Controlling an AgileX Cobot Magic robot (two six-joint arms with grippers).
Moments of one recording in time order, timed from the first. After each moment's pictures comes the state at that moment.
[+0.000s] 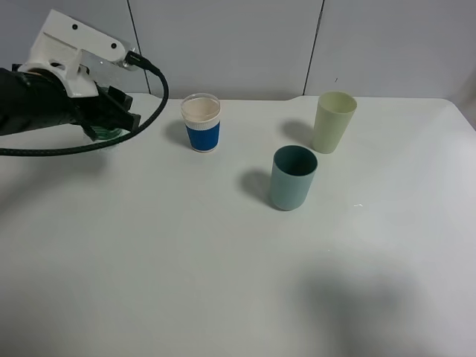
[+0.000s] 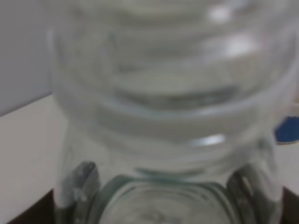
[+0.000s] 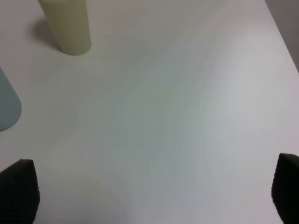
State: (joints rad) left arm -0.42 1.47 -0.65 -0.89 -0.41 1.00; right arm -0.01 0.00 -0.50 -0.02 1.07 -0.02
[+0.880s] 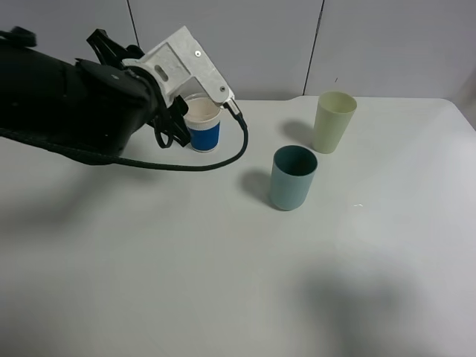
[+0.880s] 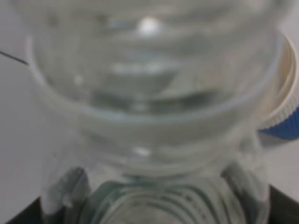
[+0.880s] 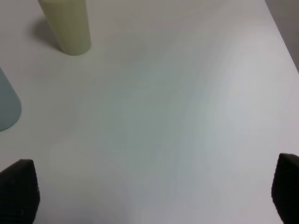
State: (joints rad) left arm -0.82 1.65 -0.86 -1.49 -0.87 1.87; right arm -0.01 0.00 -0.50 -0.02 1.07 -0.02
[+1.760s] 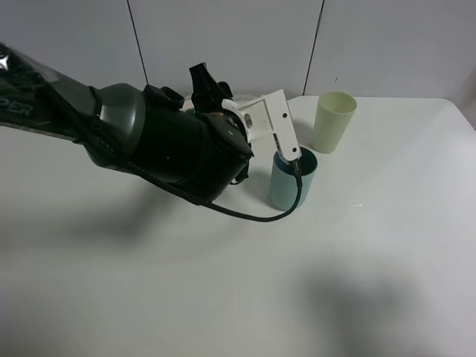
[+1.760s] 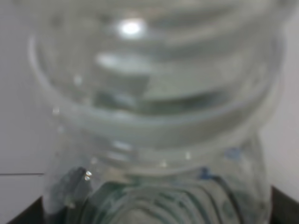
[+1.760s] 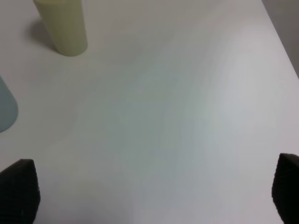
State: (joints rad) left arm -1.00 2.00 -1.12 -1.51 -0.96 2.08; right arm -0.01 0.00 -0.50 -0.03 1.07 0.00
